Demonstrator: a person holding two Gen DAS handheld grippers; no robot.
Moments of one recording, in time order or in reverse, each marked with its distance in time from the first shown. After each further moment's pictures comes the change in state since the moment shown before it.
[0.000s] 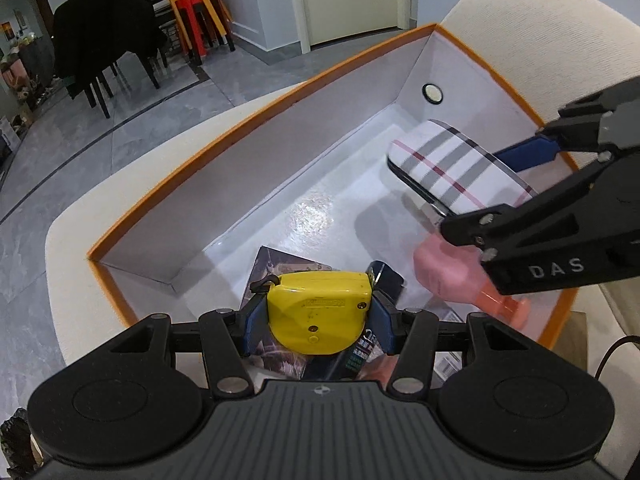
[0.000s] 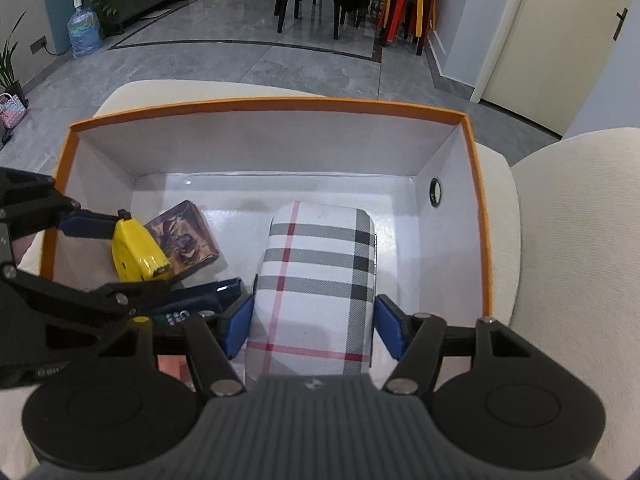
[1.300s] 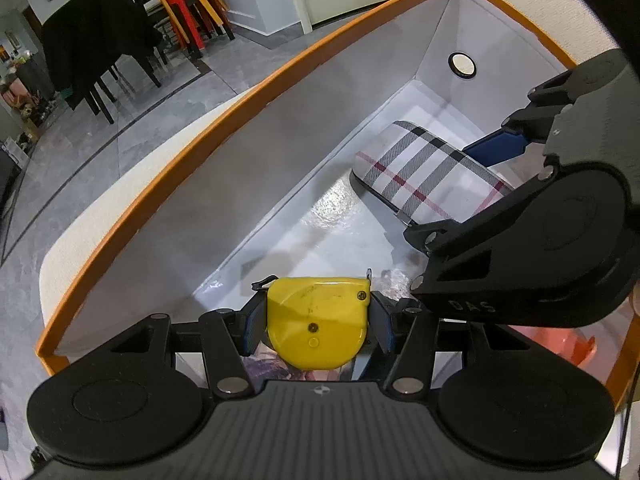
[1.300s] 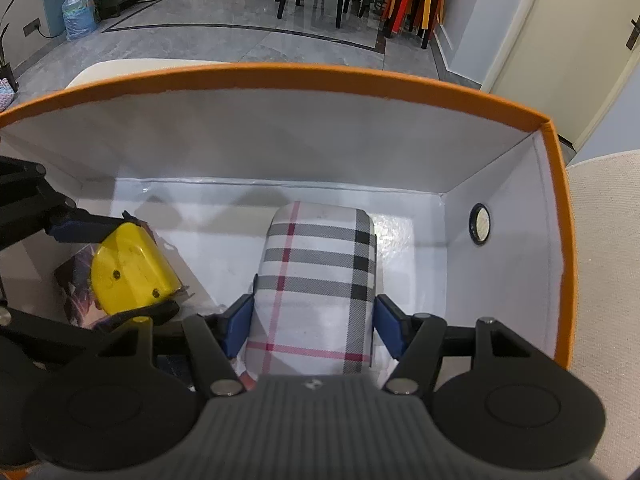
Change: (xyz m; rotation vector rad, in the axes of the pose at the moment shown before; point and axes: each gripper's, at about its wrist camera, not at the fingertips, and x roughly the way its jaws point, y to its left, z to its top) left arm 0.039 -0.010 0.026 0.090 0.072 0.079; right arm 0.063 0.004 0.023 -0.033 0.031 -0.026
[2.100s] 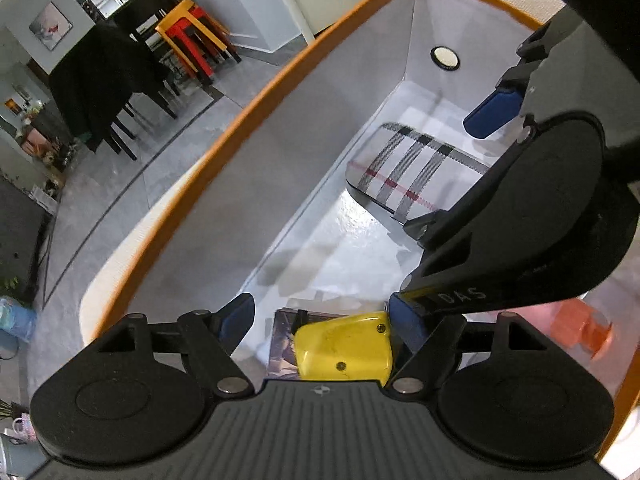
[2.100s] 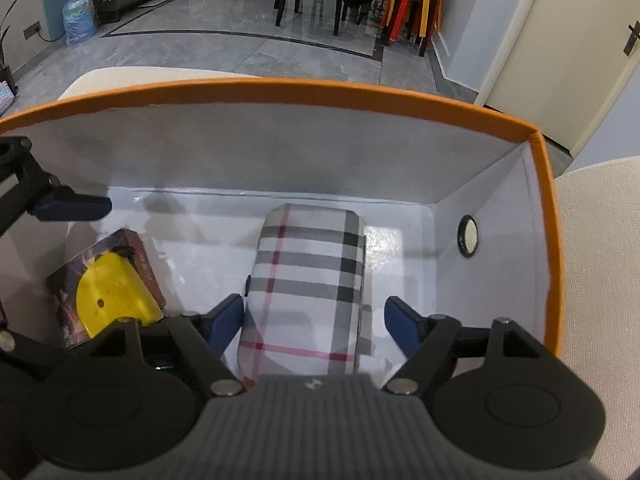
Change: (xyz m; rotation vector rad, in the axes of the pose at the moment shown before) left arm -0.015 -0.024 -0.002 0.132 -0.026 0.127; right arm -0.013 -0.003 -0.010 0.001 -0.026 -0.007
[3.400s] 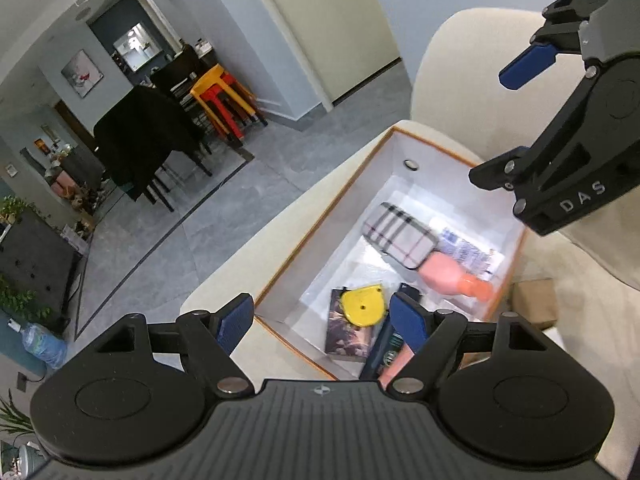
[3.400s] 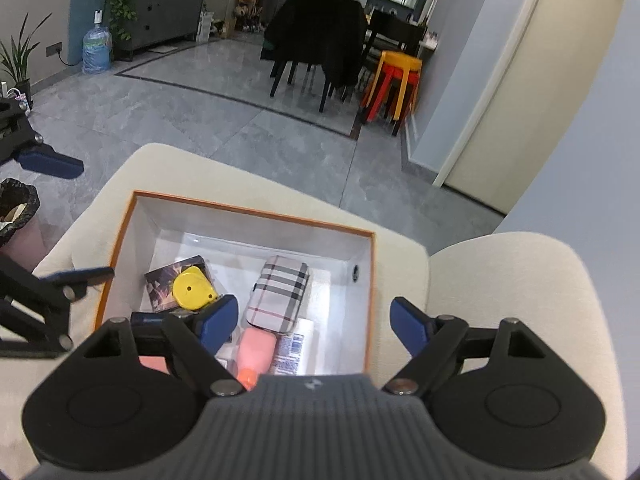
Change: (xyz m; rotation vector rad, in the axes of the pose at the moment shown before) left arm -0.180 0.014 -0.033 0.020 -0.184 0.051; right arm -0.238 0.006 -0.034 -0.102 -0.212 -0.098
